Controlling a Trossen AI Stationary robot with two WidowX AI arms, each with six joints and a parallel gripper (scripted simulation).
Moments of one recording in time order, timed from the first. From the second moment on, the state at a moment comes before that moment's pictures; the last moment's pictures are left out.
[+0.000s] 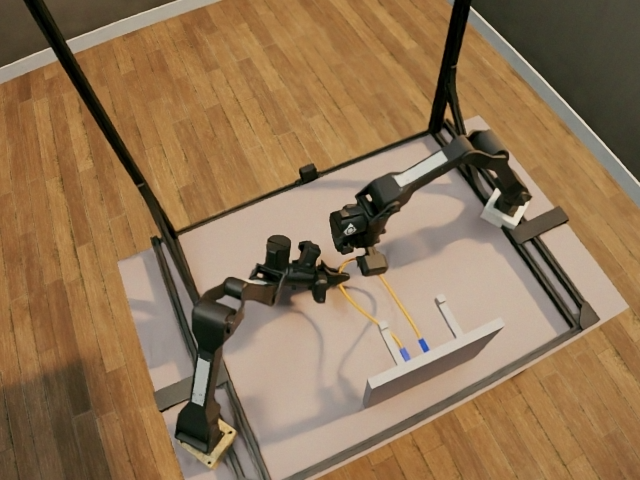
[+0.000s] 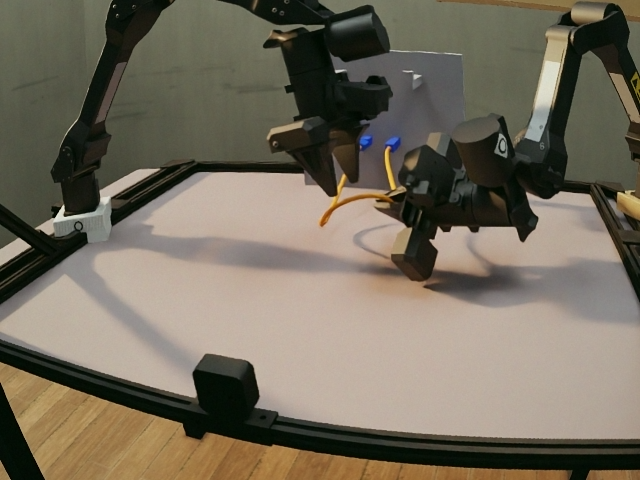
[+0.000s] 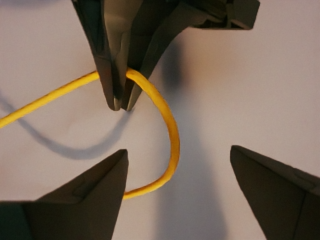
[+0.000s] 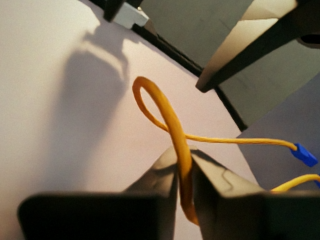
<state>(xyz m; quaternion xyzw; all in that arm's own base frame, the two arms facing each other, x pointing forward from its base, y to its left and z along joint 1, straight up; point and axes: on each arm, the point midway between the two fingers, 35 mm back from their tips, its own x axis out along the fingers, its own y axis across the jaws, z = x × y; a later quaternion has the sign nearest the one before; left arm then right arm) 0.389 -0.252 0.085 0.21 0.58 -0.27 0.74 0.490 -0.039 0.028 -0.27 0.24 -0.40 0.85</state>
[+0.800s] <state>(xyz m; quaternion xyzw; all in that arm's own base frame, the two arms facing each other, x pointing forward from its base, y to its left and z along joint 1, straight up) 0.348 -0.228 0.143 0.21 0.58 -0.27 0.74 0.490 -0.039 0.028 -0.26 0.24 -0.40 0.85</state>
